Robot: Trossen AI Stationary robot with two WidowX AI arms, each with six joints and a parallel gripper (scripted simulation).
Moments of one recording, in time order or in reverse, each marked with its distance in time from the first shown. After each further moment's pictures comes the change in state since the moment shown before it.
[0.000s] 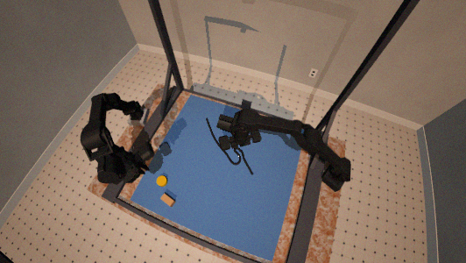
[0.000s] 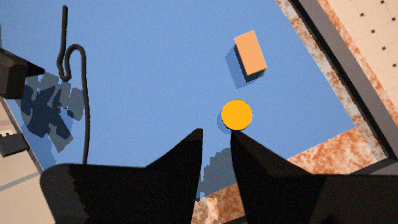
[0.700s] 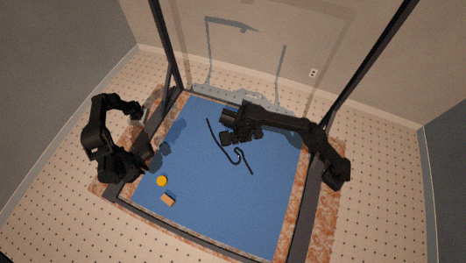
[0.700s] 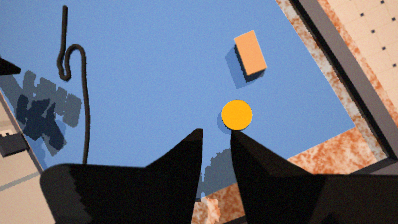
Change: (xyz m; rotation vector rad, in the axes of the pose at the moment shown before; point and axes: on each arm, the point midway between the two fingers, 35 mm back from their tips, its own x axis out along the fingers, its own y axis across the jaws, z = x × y) left arm -0.042 0.002 0.001 0.000 -0.041 0.060; right arm 0.000 0.000 0.000 0.000 0.000 0.000
